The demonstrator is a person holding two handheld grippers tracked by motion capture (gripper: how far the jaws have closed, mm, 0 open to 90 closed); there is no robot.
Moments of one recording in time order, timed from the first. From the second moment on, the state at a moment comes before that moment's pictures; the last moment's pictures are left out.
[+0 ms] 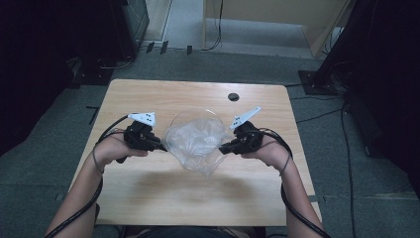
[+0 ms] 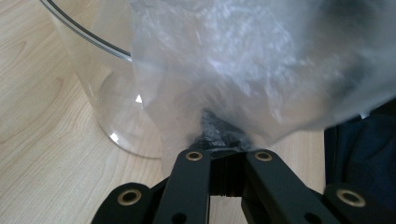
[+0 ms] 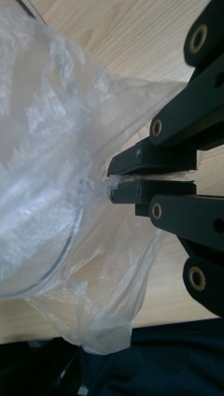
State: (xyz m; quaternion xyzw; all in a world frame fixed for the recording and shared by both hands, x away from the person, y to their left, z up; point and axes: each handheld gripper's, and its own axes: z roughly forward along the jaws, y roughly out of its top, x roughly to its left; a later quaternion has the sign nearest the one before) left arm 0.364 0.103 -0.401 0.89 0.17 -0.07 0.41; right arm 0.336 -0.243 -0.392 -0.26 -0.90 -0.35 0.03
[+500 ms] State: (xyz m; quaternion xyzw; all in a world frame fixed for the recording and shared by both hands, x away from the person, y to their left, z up) left arm 0.356 0.123 -0.368 0.86 0.14 -0.04 0.49; right arm 0.324 -0.251 -0.360 -0.21 -0.90 -0.39 -0.01
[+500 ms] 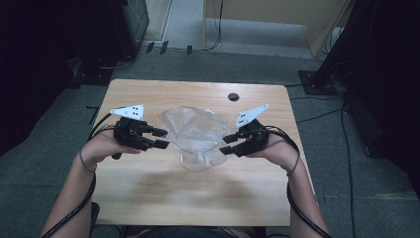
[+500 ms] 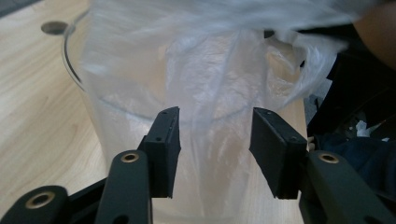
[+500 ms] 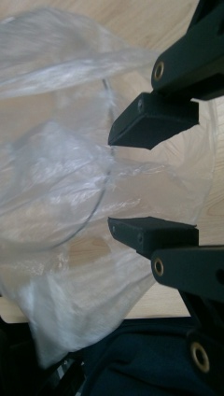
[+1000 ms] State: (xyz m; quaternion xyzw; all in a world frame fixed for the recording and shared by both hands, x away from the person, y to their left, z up) left arm 0.361 0.123 -0.348 0.82 0.19 0.03 0.54; right arm 0.323 -0.245 -0.339 -0.19 -0.86 -0.47 -0.10
